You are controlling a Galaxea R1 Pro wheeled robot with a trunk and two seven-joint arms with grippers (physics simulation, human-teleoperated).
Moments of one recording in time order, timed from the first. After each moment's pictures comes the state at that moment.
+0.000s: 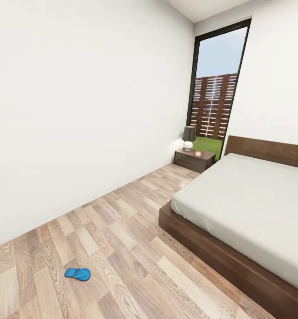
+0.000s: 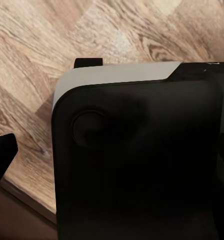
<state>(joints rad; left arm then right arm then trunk) 0.00 -0.02 0.00 -0.17 0.00 0.01 0.00 0.00 -0.01 -0.01 -0.01 0.00 0.09 -0.04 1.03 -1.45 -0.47</state>
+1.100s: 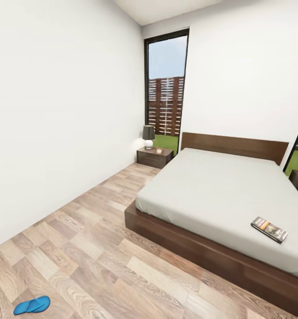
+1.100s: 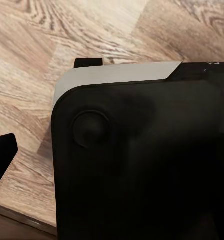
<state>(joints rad) 0.00 -0.02 0.00 -0.17 0.00 0.01 0.00 0.00 -0.01 -0.01 -0.01 0.00 0.09 -0.04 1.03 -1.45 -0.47</state>
